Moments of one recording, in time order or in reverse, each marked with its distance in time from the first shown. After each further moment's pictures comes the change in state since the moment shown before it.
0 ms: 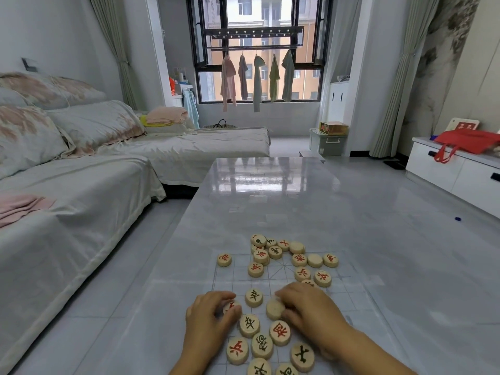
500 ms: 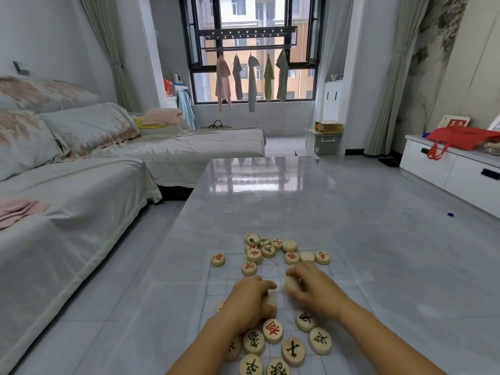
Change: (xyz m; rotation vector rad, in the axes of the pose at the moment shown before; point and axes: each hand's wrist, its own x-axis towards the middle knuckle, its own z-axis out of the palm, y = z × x) left_hand 0.037 0.066 0.036 0.300 -0.536 0.161; right_hand 0.007 0.025 -0.026 0.197 -0.055 0.164
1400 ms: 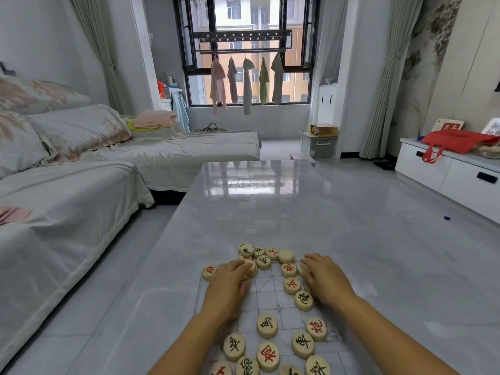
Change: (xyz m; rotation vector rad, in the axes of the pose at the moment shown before) left_hand 0.042 -0.038 -0.007 -0.005 0.378 0.018; right_hand 0.048 0.044 -0.012 -0.294 0.122 0.165
